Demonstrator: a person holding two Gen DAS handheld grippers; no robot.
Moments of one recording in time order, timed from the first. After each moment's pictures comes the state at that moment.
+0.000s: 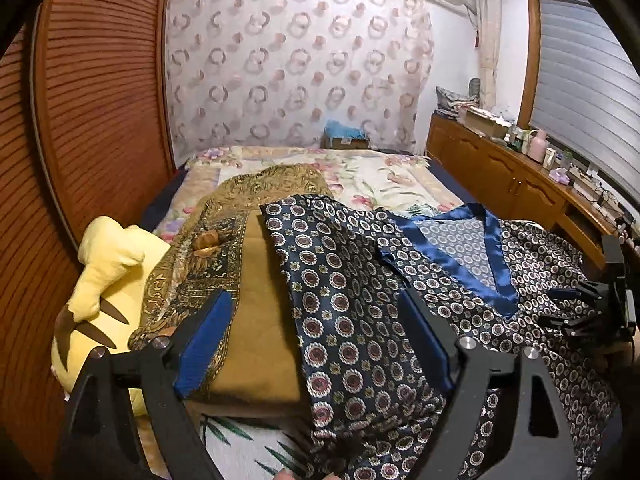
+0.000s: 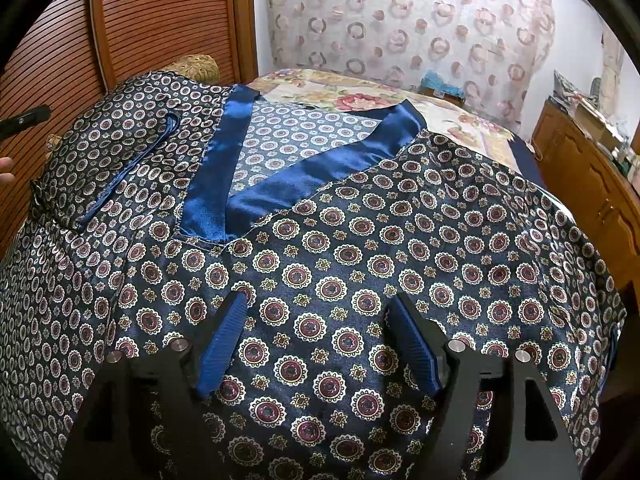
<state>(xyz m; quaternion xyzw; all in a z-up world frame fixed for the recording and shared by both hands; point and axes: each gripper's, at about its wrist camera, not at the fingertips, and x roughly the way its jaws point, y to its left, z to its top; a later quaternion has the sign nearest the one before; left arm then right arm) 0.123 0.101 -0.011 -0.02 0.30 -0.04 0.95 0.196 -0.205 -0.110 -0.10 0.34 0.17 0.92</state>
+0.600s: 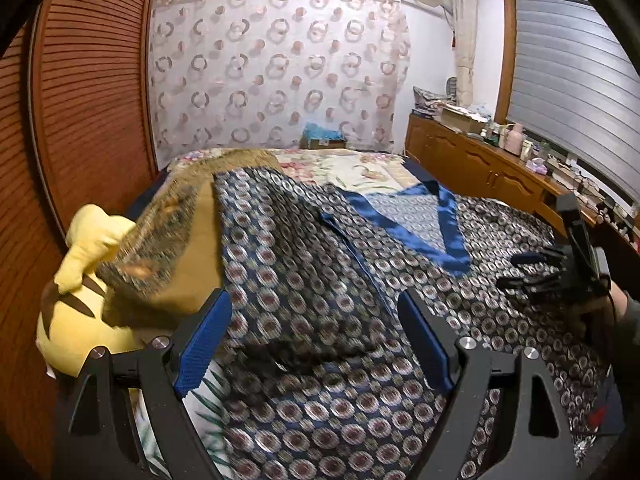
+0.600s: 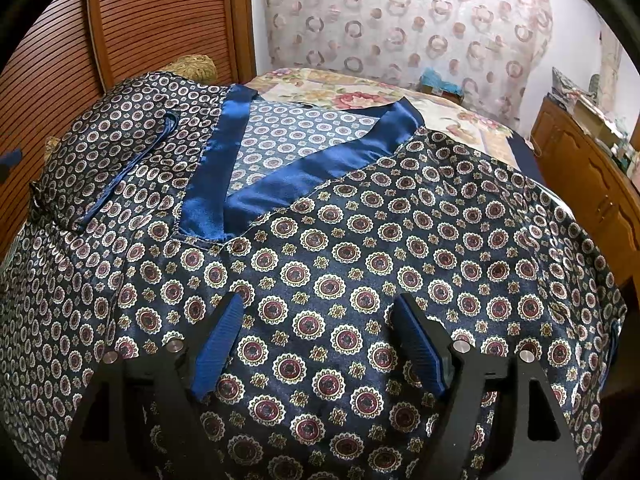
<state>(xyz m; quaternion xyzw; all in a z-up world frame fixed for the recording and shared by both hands) 0.061 0.055 -0.034 -0.02 0.29 -0.07 0.95 0.195 -0.208 -0.111 -0.10 0.34 0.18 0.92</state>
